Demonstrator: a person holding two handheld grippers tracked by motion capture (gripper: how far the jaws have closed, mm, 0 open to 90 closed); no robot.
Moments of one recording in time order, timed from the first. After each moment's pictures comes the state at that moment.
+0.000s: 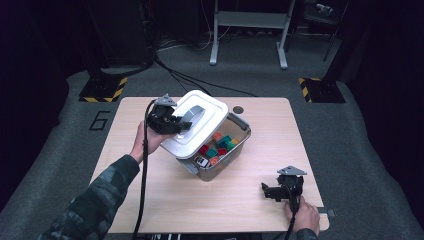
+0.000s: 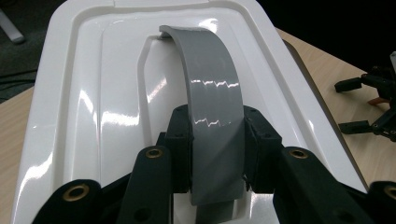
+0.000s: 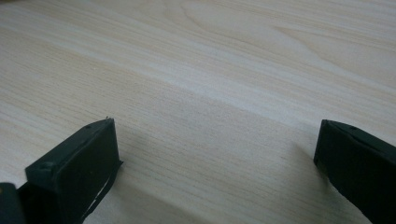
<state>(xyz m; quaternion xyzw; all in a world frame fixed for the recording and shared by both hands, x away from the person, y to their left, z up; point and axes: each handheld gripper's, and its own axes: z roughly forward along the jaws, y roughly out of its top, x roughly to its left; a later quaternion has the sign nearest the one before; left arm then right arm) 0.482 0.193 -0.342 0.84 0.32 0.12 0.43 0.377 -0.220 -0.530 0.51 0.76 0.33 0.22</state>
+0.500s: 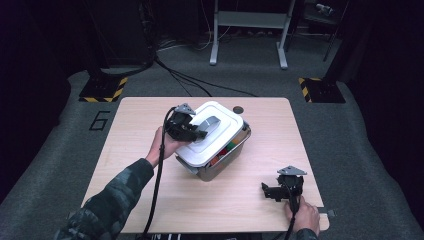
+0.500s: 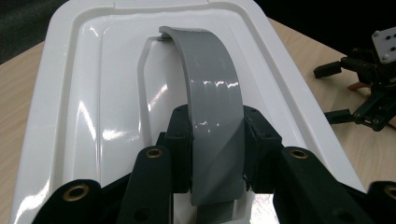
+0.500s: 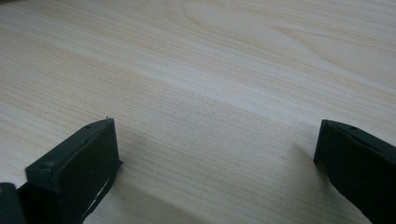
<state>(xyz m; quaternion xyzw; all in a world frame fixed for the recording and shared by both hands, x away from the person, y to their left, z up) 0.485 0.151 -0.367 0.86 0.29 0.08 0.41 0.377 -0.220 -0.530 0.51 0.77 0.32 0.22</state>
